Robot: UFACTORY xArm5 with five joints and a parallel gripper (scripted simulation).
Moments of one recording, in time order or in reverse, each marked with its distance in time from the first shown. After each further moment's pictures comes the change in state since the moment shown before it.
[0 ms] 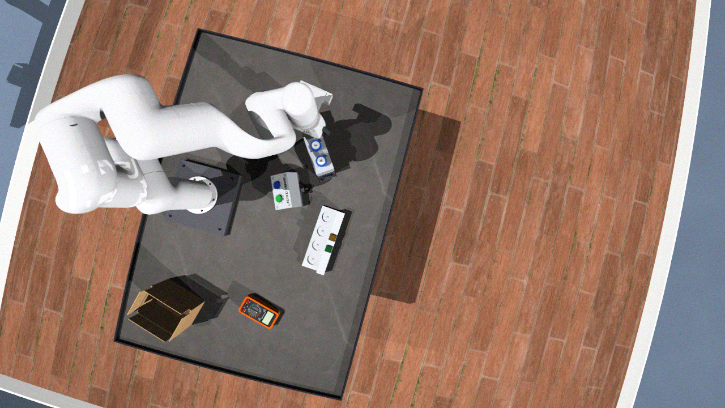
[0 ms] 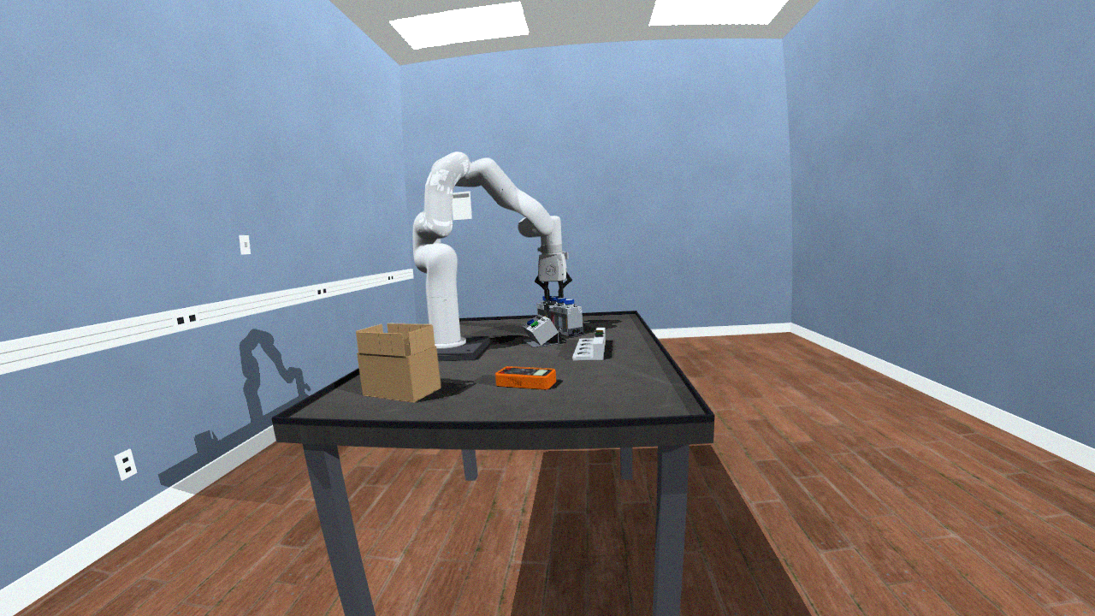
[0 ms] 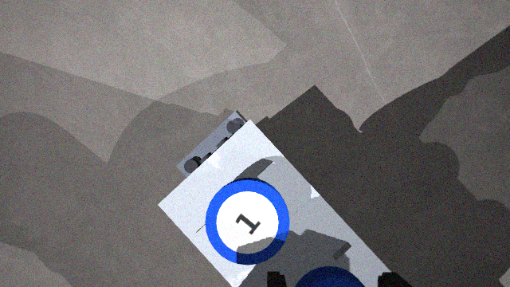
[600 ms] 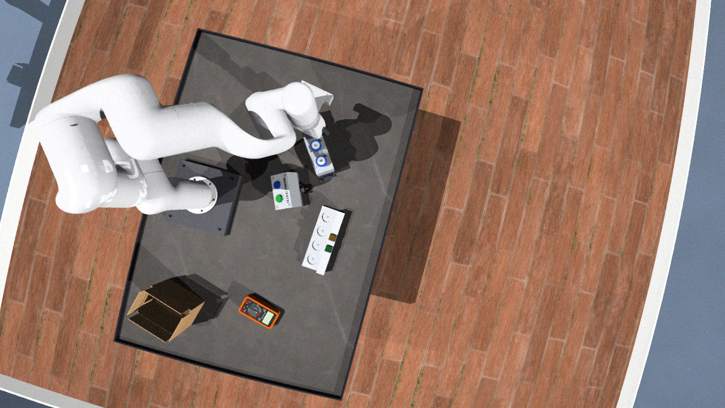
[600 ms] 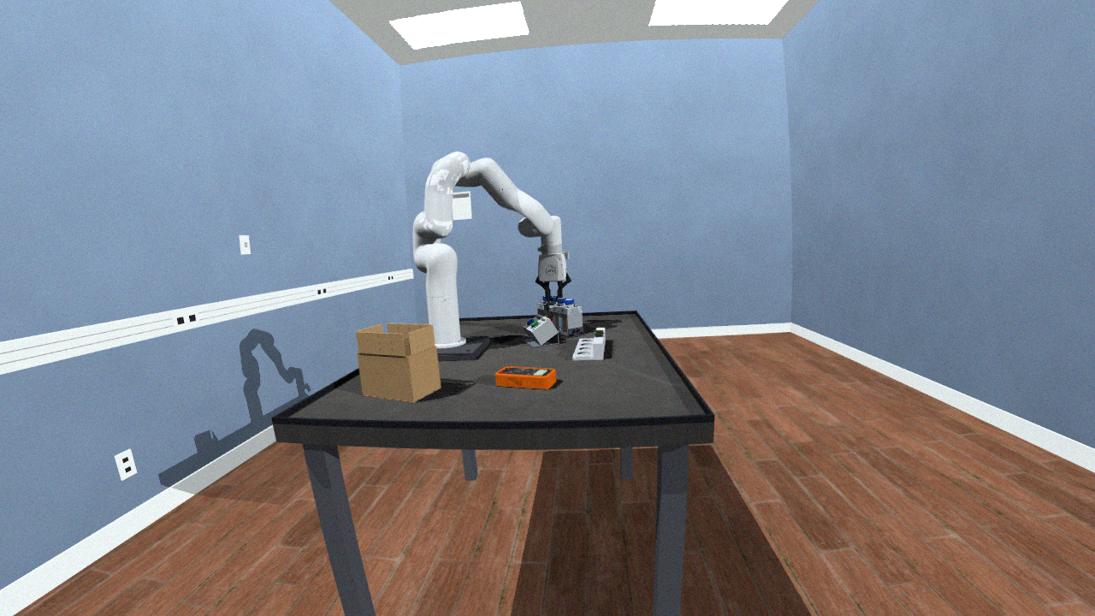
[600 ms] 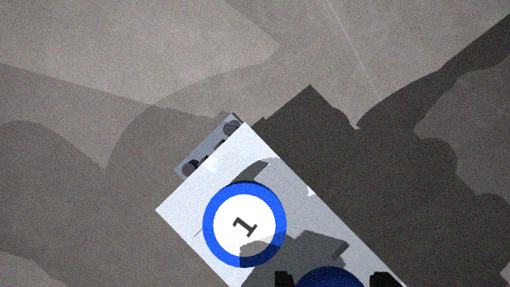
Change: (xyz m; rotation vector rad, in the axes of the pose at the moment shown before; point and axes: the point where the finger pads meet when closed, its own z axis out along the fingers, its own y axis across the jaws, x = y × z) arm 0.000 0.000 0.000 0.001 -0.001 0.032
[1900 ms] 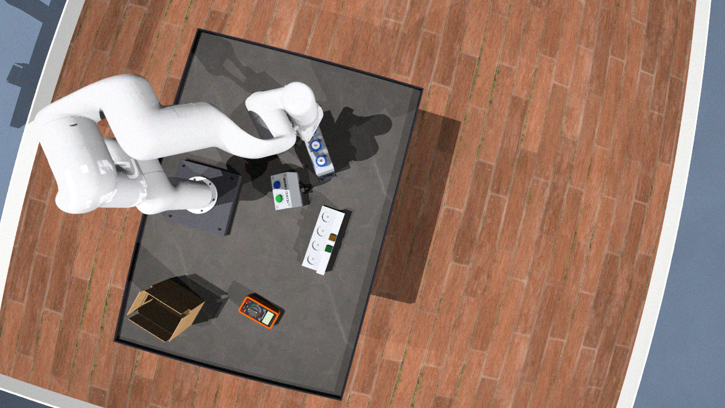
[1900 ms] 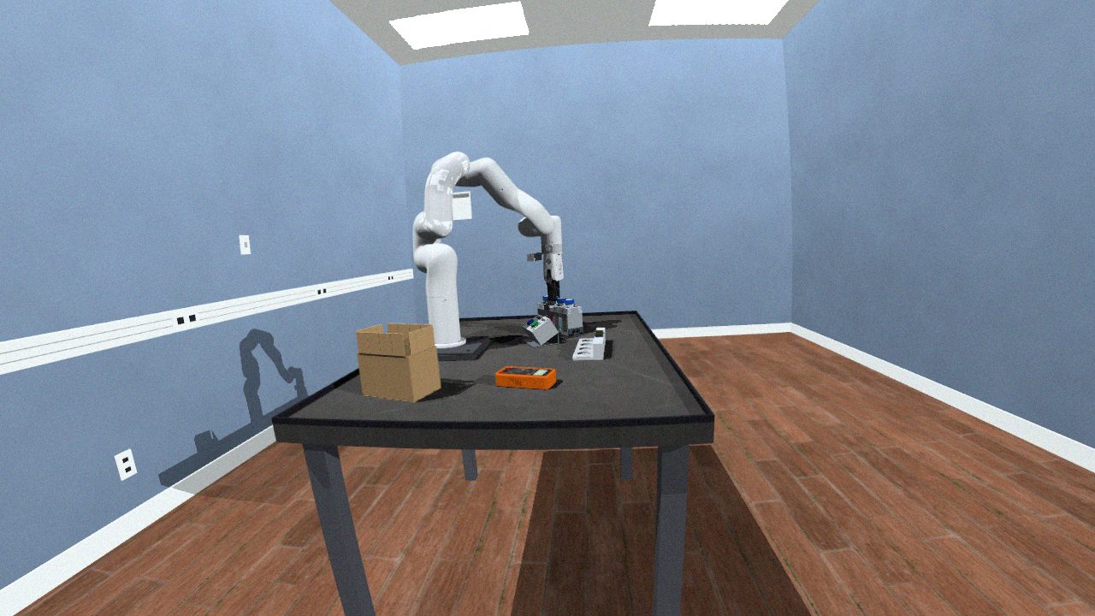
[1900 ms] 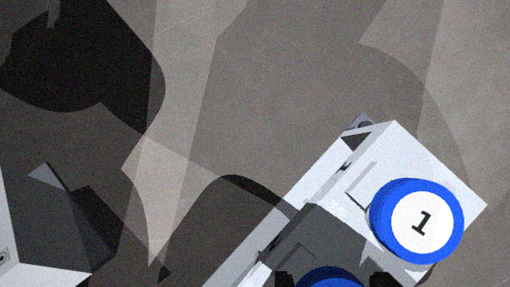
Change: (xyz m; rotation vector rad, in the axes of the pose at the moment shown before) arm 0.000 0.000 -0.001 0.002 0.000 -1.525
